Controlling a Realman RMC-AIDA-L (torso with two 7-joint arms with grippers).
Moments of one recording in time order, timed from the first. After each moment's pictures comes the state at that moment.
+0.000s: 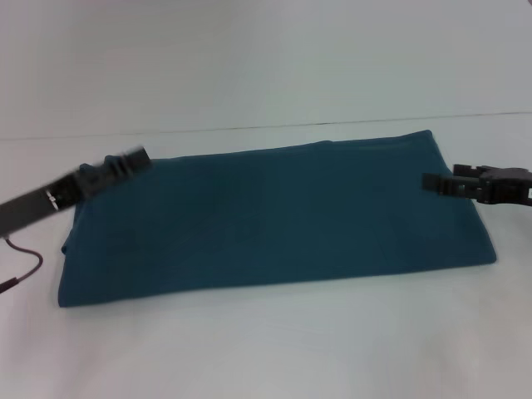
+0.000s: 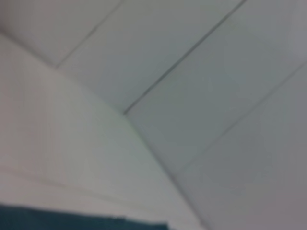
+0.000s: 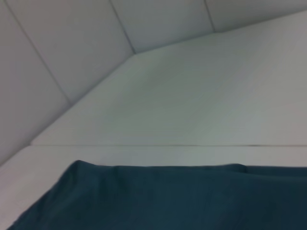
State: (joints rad) left arm -0.60 -2.09 0.31 0.59 2.01 1.49 -1.90; right arm 0.53 2.04 -0.47 -0.79 -2.13 -1.37 1.83
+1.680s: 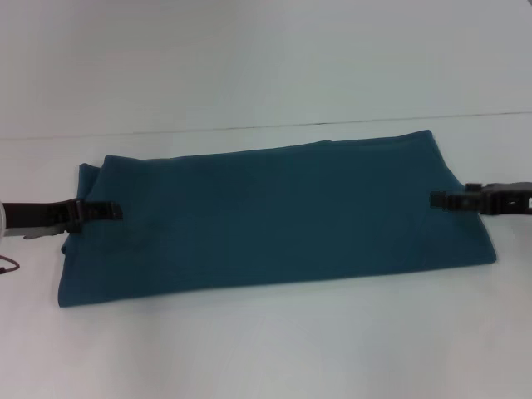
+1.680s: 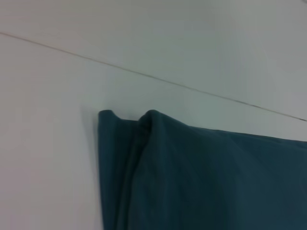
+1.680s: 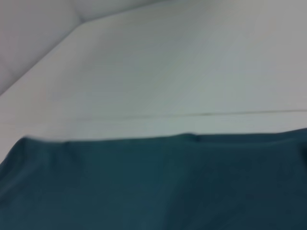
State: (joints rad) left arm -0.69 -2.08 0.62 0.77 2.49 1.11 -2.43; right arm 0.54 2.04 -0.54 -0.83 -2.26 -1.28 1.95
